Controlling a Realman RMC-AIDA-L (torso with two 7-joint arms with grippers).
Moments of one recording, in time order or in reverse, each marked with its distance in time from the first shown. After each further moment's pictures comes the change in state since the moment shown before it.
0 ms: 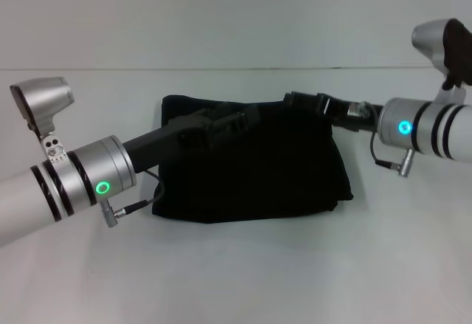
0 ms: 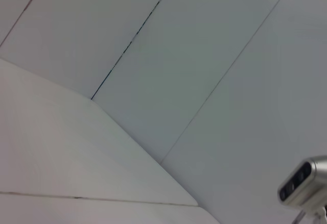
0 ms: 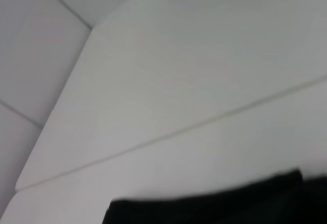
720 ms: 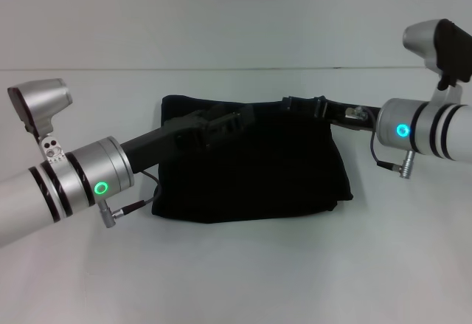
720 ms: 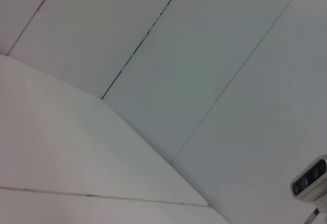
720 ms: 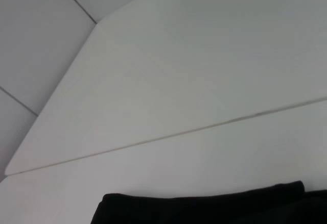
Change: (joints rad) left arm 0.004 0.000 -0.004 -0.001 0.000 -0.024 -0.003; right arm 0.009 -0.006 -0.010 0.016 0.003 0.009 -0.092
